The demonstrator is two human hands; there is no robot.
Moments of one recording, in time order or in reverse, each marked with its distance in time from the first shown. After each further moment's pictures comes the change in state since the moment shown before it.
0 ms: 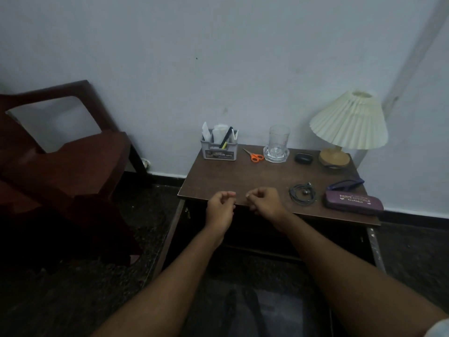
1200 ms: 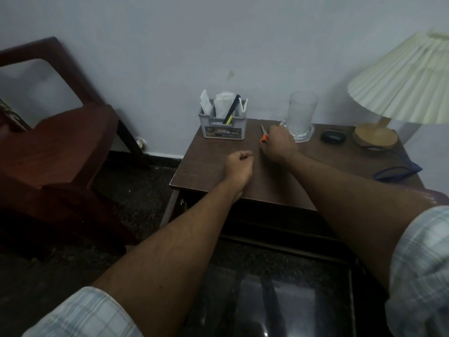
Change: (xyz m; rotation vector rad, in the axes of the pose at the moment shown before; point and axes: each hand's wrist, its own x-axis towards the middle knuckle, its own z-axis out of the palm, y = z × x) left_hand 0.148 -0.010 0.064 0.025 -0.030 -0.016; right_hand 0.177 -0.008 -0.011 -0.805 0.195 -0.188
